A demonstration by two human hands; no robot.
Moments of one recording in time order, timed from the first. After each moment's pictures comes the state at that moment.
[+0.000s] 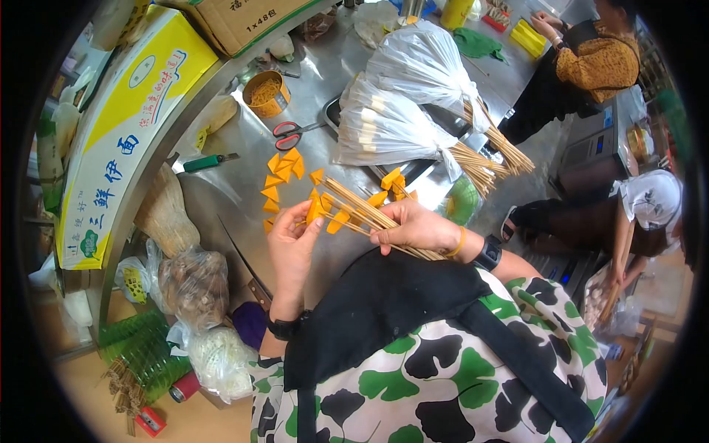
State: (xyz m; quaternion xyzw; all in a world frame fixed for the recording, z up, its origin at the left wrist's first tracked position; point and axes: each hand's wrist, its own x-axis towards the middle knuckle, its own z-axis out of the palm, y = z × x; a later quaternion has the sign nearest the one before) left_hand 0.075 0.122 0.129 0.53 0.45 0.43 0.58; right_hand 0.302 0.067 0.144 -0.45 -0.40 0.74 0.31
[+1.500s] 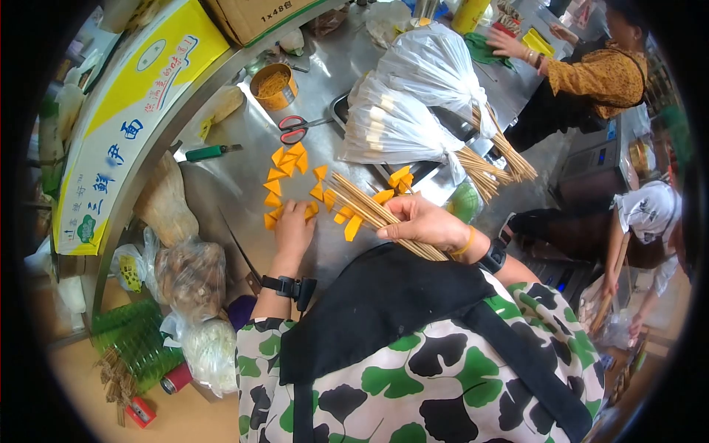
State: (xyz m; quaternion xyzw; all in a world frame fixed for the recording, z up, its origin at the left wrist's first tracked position) left_hand 0.049 0.154 0.029 0.81 0.54 0.13 0.19; right_hand 0.307 0.070 0.160 -0.44 -0.39 0.74 0.32
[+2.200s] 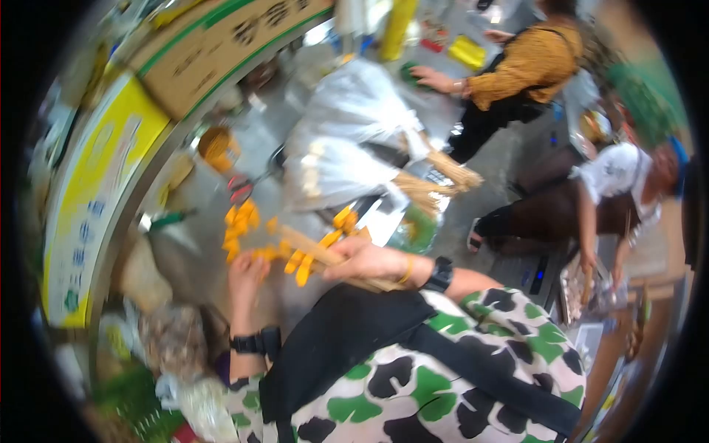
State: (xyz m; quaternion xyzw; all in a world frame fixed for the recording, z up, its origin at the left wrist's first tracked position) left_hand 0.045 0.166 0.053 0.39 0.54 0.33 0.67; right_hand 0.309 0.064 0.144 -0.47 -0.44 0.69 0.33
